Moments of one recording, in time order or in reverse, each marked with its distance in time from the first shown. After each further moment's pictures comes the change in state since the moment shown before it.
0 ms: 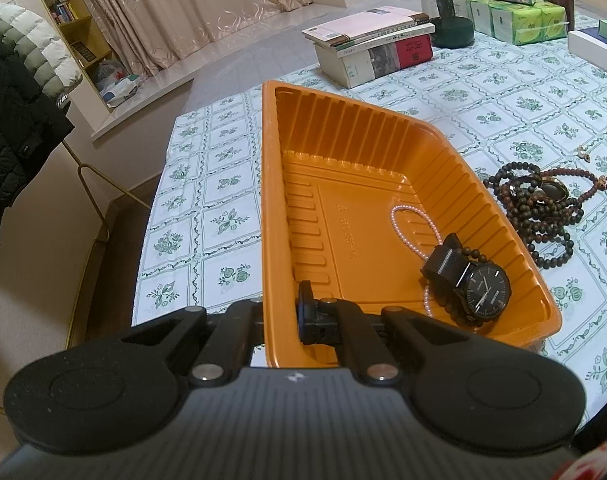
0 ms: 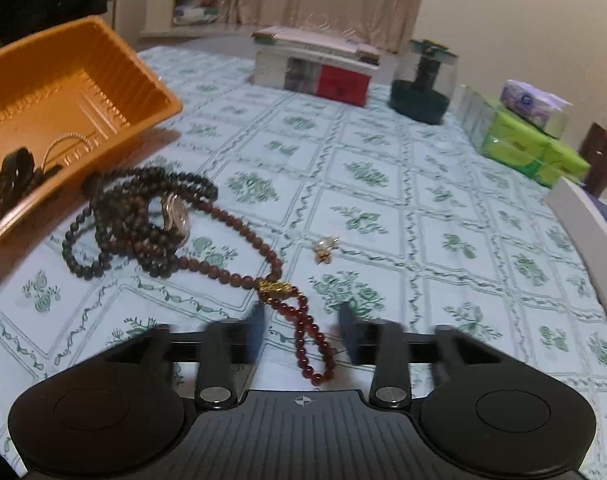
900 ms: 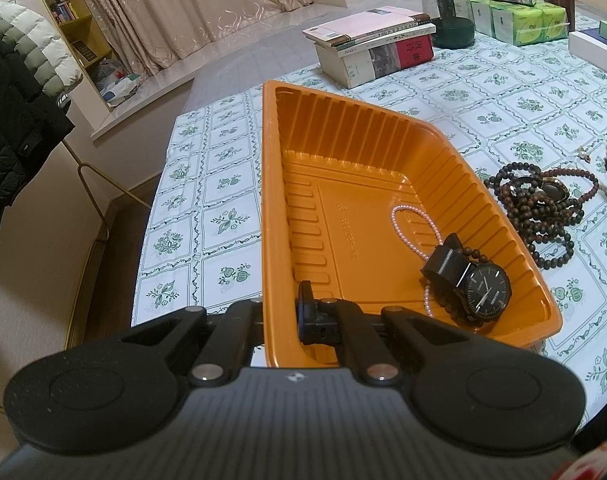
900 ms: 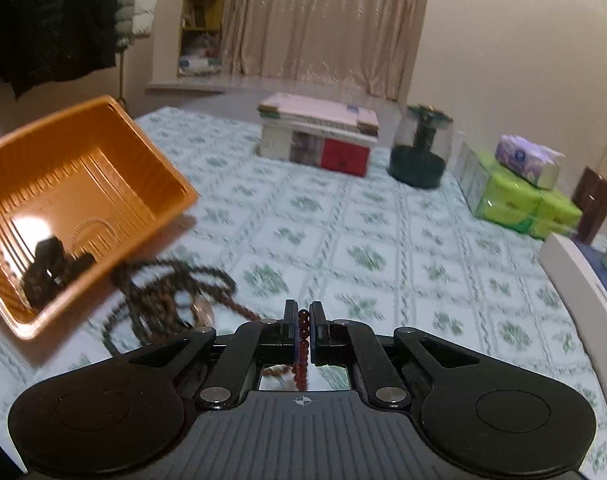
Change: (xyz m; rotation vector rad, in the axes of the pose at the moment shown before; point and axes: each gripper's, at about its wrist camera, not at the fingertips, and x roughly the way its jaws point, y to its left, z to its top) left arm 0.001 0.002 -0.001 -0.003 0.000 -0.001; right arm -0.047 0.008 0.048 0.017 -0.158 0.020
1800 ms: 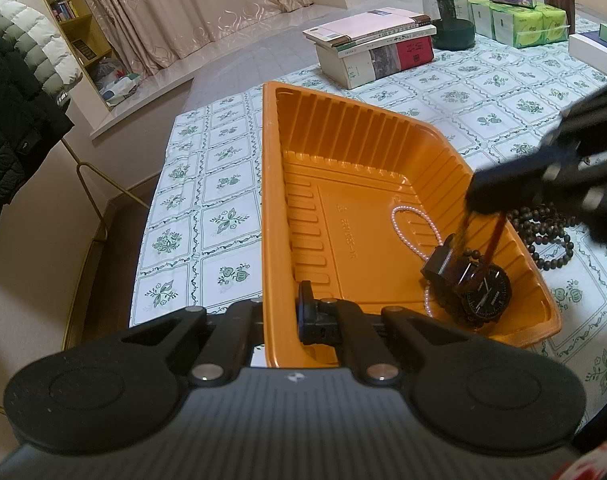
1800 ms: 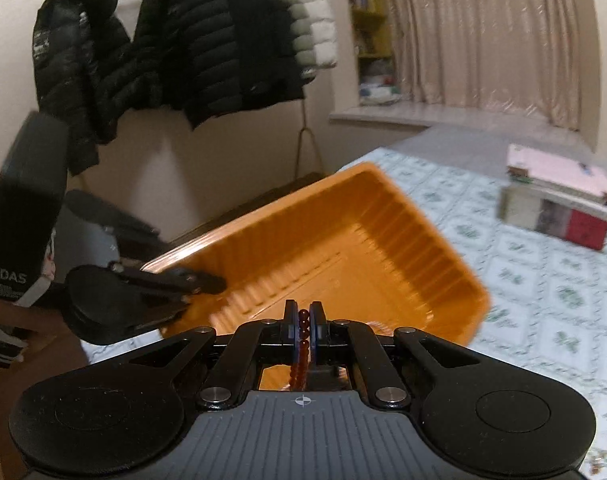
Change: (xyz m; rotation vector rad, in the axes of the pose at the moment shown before) left arm 0.001 -0.001 0.001 -0.004 -0.001 -0.003; right arm 0.035 0.160 0.083 -0.066 -0.044 0.565
